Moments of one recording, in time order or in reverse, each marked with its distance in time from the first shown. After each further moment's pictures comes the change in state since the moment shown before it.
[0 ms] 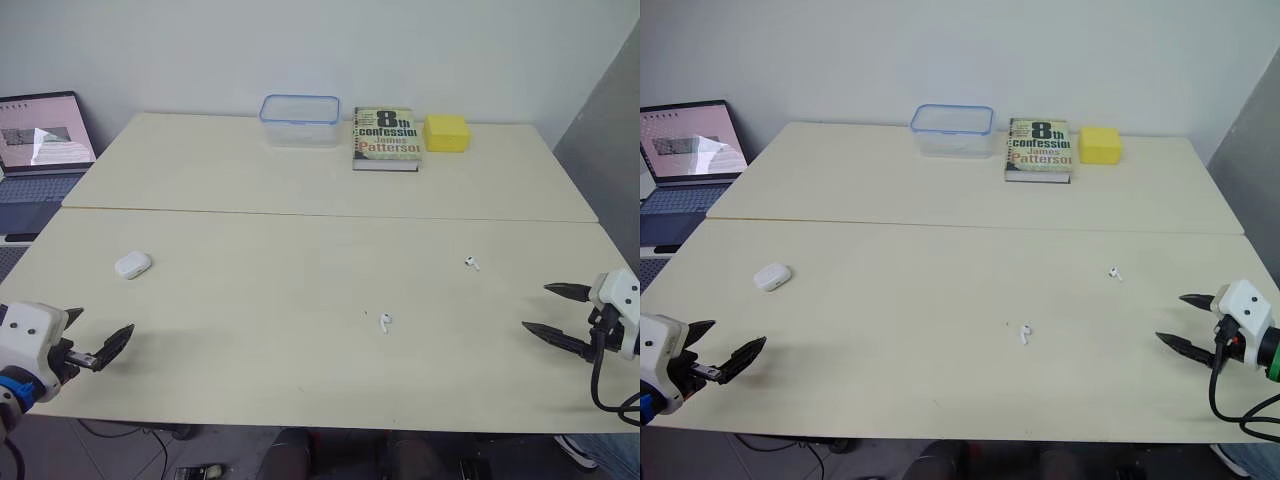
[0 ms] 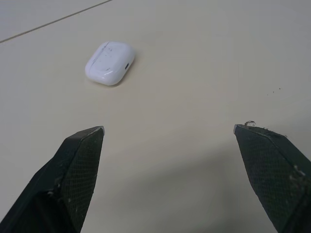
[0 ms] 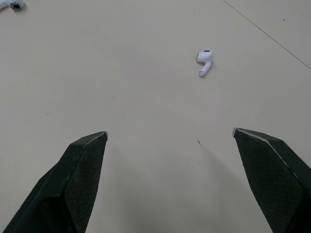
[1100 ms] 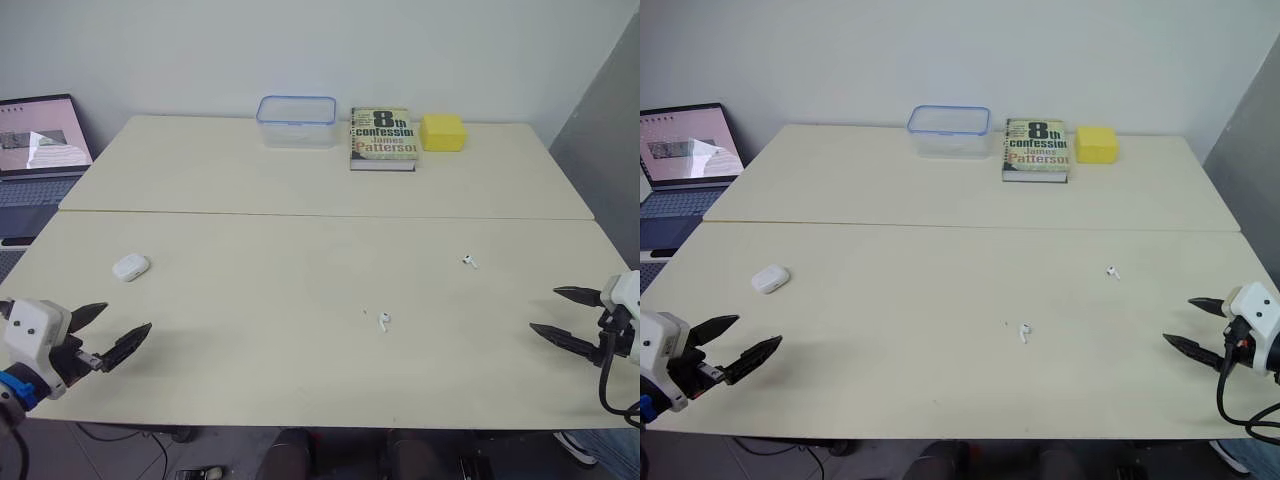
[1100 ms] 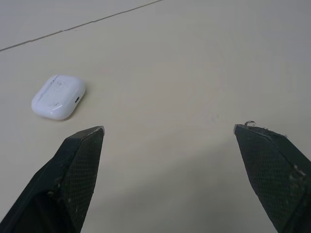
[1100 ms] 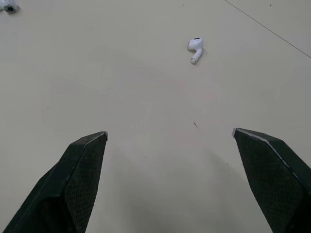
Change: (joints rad) left arm -0.021 -0.022 0.004 0.005 -0.105 -0.013 -0.140; right arm 0.034 0.004 -0.047 0.001 0.032 0.036 0.009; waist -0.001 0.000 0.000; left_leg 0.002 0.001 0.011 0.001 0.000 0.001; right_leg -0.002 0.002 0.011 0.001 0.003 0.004
